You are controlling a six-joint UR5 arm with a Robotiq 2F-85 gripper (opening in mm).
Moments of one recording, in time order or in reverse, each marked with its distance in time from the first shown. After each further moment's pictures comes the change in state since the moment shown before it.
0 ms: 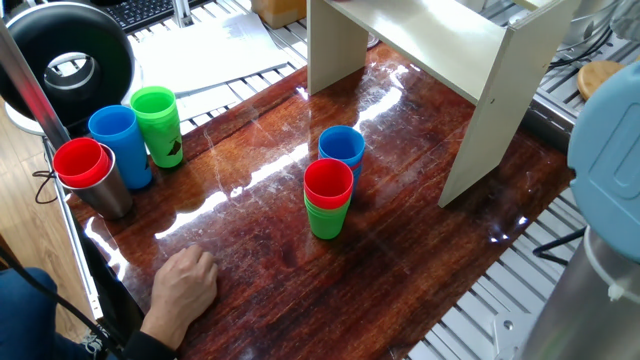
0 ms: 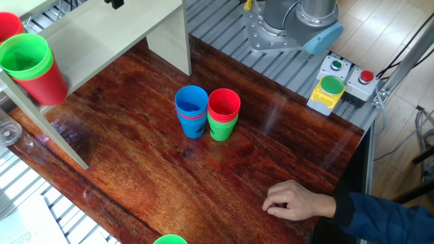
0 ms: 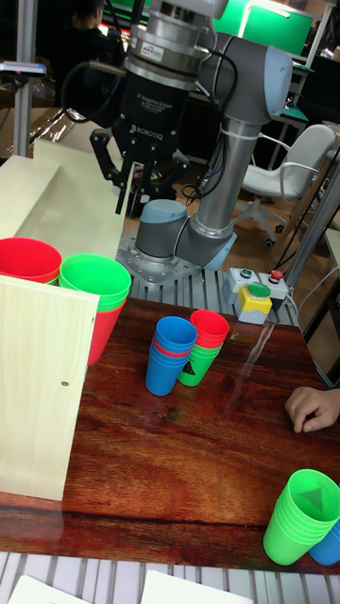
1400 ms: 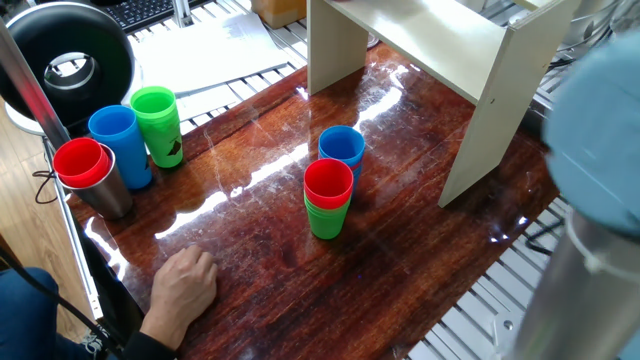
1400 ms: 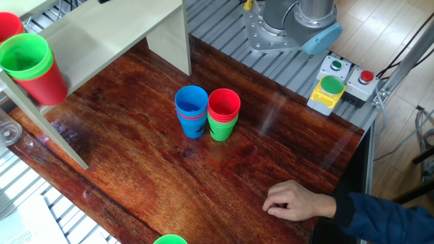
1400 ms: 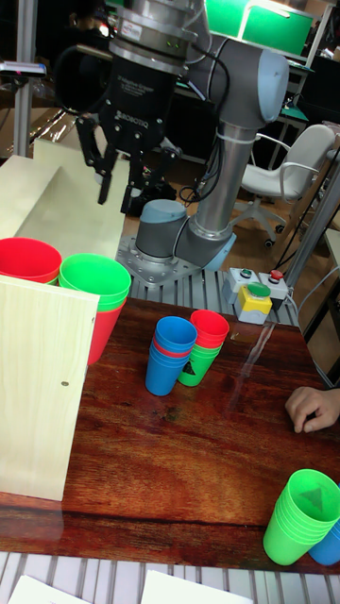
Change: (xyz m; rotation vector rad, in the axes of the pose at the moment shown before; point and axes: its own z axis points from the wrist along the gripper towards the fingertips) arm -0.031 -0.025 -0.016 -0.012 -0.020 0.174
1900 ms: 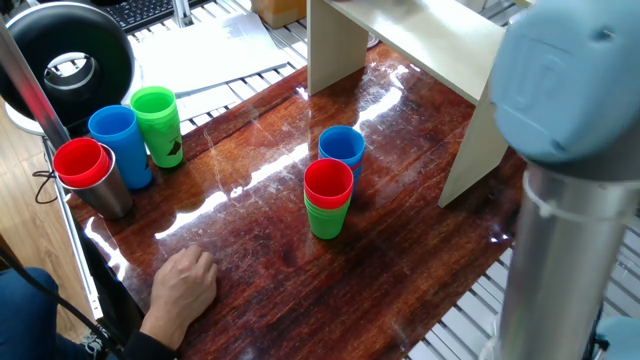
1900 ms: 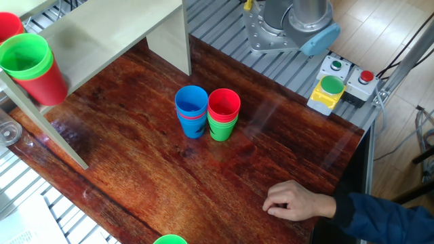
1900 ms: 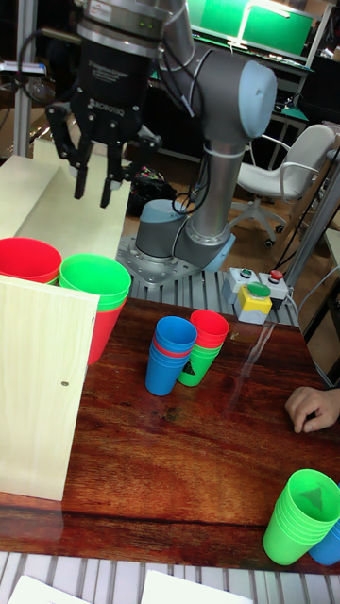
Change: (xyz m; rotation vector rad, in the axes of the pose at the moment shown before) arm -0.031 -0.021 -0.006 -0.011 0.021 -0.058
